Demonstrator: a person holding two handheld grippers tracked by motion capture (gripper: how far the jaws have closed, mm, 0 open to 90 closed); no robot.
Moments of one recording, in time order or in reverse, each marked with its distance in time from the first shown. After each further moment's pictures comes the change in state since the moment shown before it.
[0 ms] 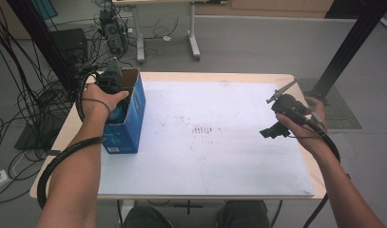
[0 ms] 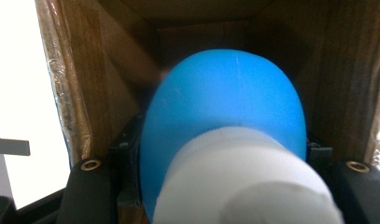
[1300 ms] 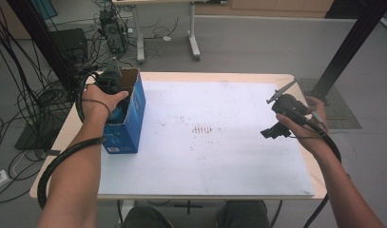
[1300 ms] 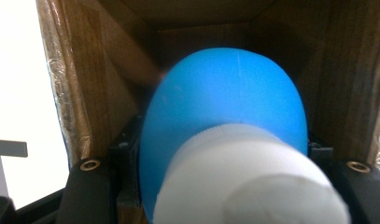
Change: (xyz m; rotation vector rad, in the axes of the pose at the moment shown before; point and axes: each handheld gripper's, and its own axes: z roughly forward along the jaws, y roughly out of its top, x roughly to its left) left arm 0.001 -0.001 0.001 -0.012 -0.004 -0.004; right arm 0.002 0.000 -0.003 0.012 -0.009 -0.005
